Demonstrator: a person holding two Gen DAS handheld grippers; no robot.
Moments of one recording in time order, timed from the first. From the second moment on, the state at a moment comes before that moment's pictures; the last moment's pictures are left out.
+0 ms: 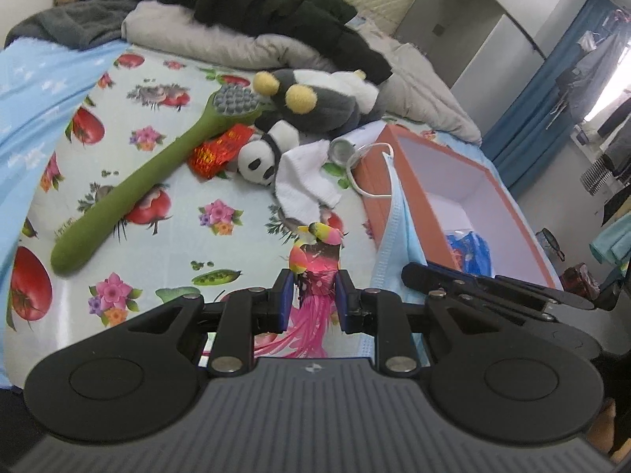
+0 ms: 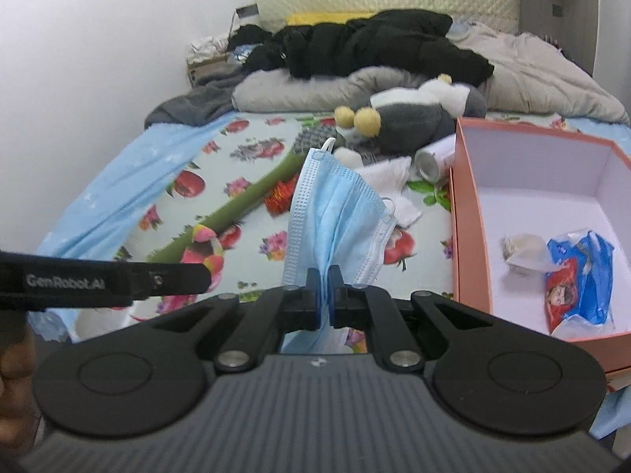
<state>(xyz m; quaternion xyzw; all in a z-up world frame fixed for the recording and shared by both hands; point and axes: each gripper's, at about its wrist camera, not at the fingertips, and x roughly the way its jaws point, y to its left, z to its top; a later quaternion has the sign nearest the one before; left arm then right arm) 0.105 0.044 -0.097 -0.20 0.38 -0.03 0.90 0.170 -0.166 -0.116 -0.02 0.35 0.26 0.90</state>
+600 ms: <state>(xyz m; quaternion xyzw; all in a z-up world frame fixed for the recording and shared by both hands) 0.080 0.017 -0.040 -0.18 0.33 -0.06 0.92 0.134 -0.200 -0.052 0.00 0.29 0.25 0.92</state>
